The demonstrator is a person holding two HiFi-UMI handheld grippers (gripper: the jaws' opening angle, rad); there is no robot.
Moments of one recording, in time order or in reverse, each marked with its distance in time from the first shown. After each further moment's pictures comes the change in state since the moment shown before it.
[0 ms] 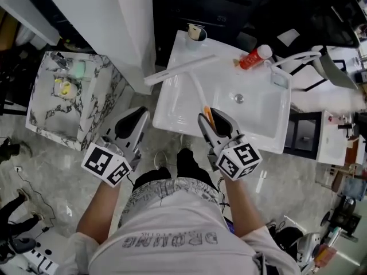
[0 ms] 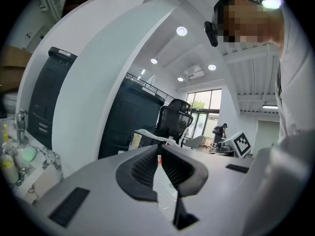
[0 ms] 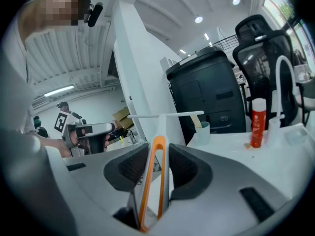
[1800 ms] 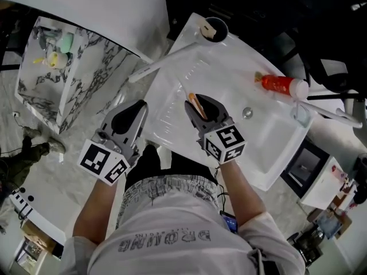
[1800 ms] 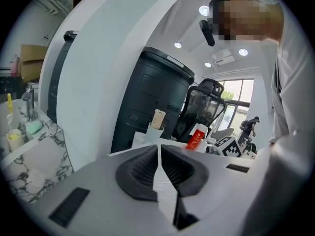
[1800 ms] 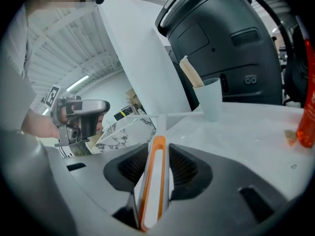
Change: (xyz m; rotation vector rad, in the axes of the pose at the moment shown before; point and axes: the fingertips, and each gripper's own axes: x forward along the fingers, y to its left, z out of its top) left arm 0.115 0.057 -0.079 -0.104 0.155 0.307; right arm 0.136 -0.116 -0.077 -0.036 0.315 0.304
